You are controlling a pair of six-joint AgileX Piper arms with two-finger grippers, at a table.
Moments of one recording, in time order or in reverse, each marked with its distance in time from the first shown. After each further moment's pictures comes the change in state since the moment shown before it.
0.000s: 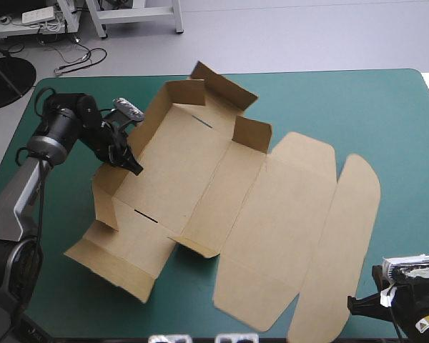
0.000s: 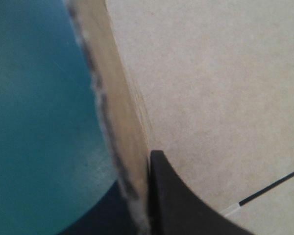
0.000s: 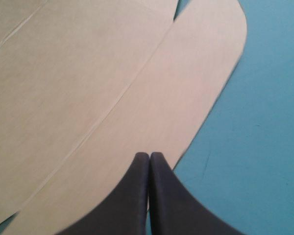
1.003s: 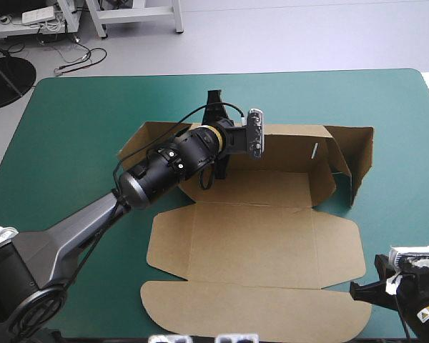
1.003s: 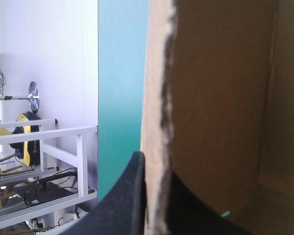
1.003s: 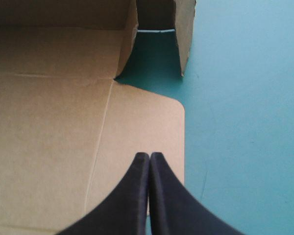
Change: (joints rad) left arm -0.665 0.000 -0.034 0.610 -0.511 -0.031; right arm 0.000 0.047 -0.004 0.001 -0.091 0.056
